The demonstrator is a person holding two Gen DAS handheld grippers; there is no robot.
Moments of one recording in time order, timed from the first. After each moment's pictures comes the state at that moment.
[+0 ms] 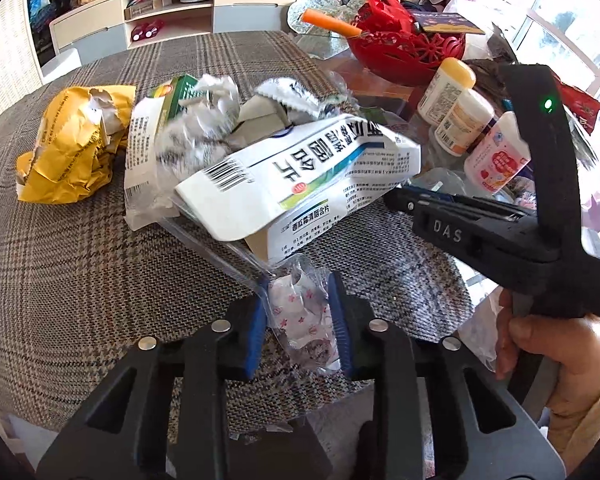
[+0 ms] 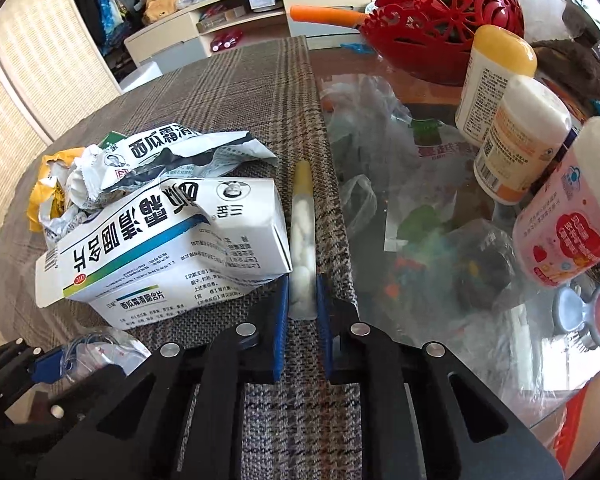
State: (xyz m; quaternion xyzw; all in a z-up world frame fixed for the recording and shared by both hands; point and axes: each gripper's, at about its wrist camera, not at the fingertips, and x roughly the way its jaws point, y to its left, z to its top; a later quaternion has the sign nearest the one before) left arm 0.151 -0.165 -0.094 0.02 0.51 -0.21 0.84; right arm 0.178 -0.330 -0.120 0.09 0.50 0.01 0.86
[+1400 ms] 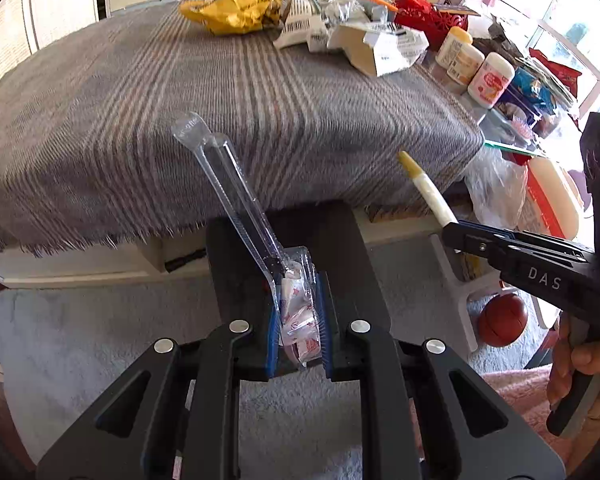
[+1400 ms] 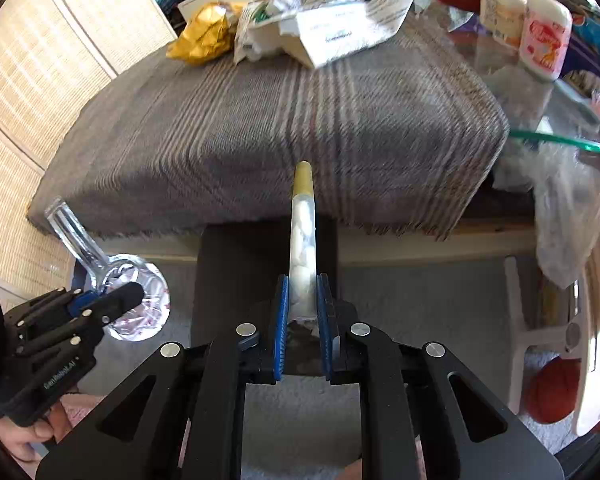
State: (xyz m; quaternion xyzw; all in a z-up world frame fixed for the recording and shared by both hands) left arm -0.027 -0.016 -0.141 -0.01 0.51 -0.18 0.84; right arm -0.023 -0.219 -0.144 0.10 0.53 0.08 0.84
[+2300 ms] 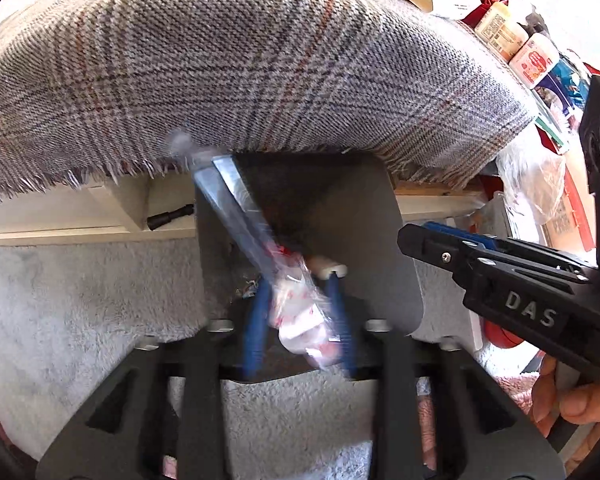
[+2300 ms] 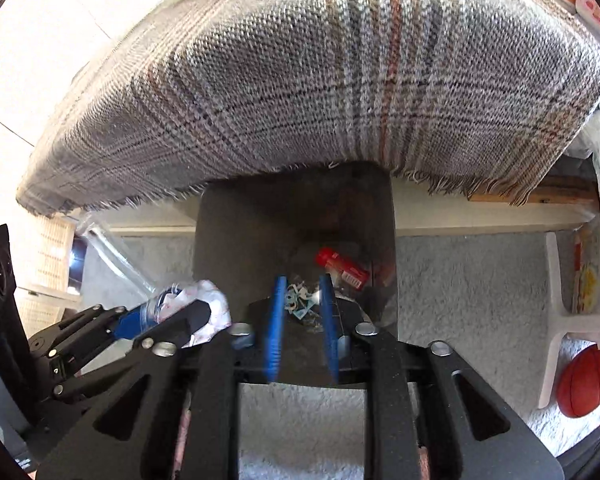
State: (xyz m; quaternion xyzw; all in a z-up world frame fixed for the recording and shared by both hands) left arm -0.011 -0.015 -0.217 -0.04 0.56 -0.15 0.81; right arm 0.001 -0.174 -0.210 0.11 0.58 0.09 0.80
